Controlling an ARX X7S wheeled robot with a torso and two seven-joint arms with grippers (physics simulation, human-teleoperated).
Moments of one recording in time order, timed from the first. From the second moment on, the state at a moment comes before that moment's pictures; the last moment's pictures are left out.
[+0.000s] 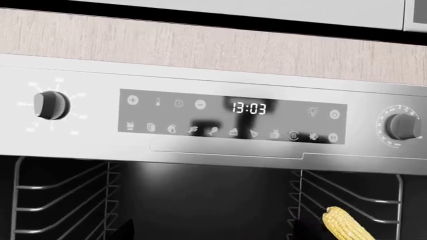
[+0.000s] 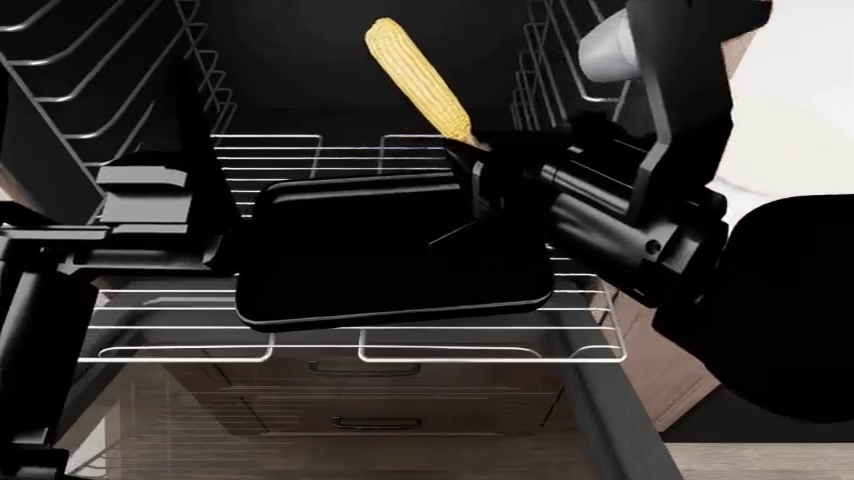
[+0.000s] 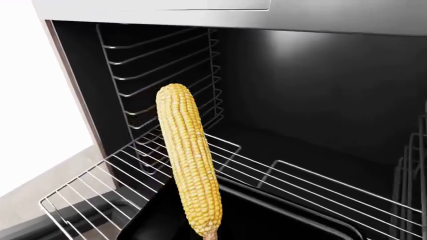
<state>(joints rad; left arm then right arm) -0.97 -0.34 -0.43 1.02 -1.90 -1.41 -1.33 1.58 0.85 -1.07 -0.54 1.88 0.49 0.70</state>
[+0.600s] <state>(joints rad) -0.97 -0.34 -0.43 1.02 -1.92 -1.41 -1.34 1.59 0.98 -1.02 -0.63 1.93 0.48 0.78</state>
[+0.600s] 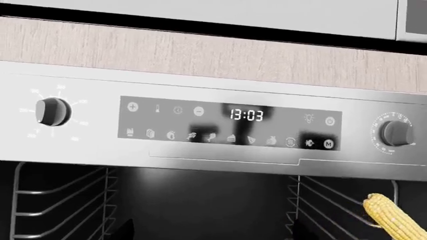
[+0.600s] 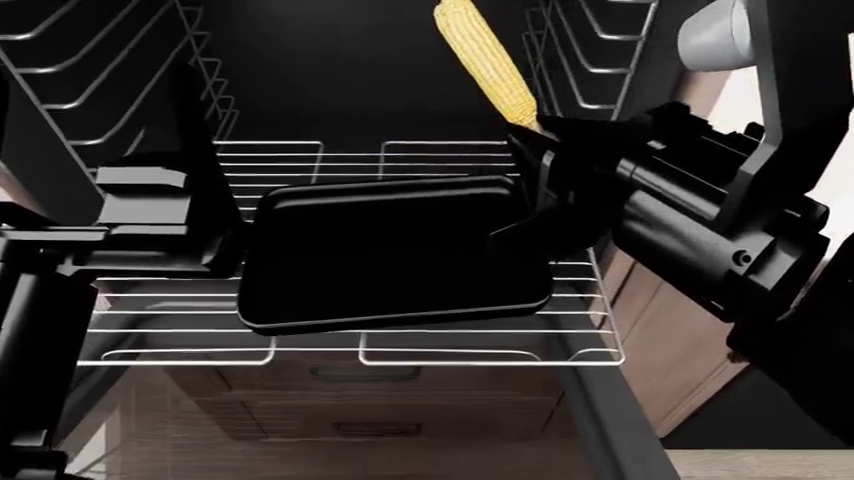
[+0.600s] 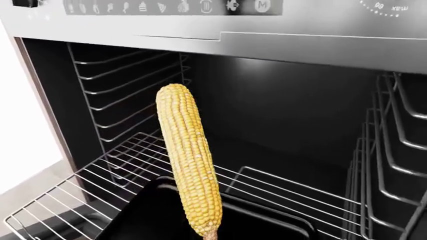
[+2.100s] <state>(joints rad) -0.95 -0.31 -0.44 1.03 -1.93 -1.42 -1.34 1.53 1.01 -0.99 -0.66 1.89 0.43 0.76</state>
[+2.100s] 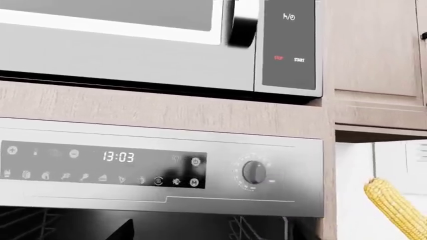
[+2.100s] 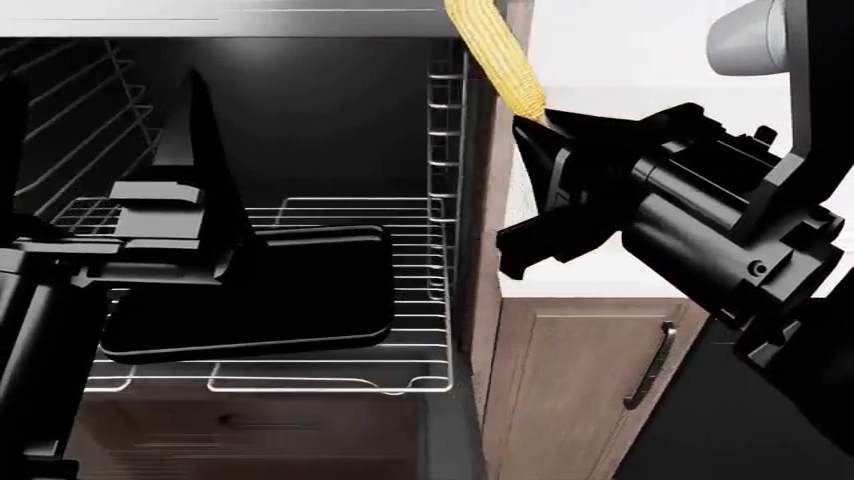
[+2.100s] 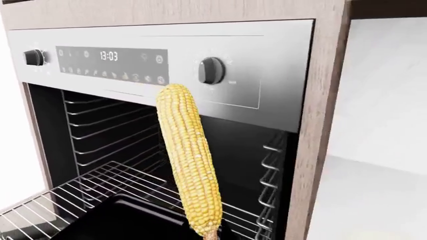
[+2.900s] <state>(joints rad) -0.95 -0.29 -0.48 1.03 -1.95 -1.45 -1.34 1.52 0.99 -0.99 -0.66 1.89 0.43 0.75</state>
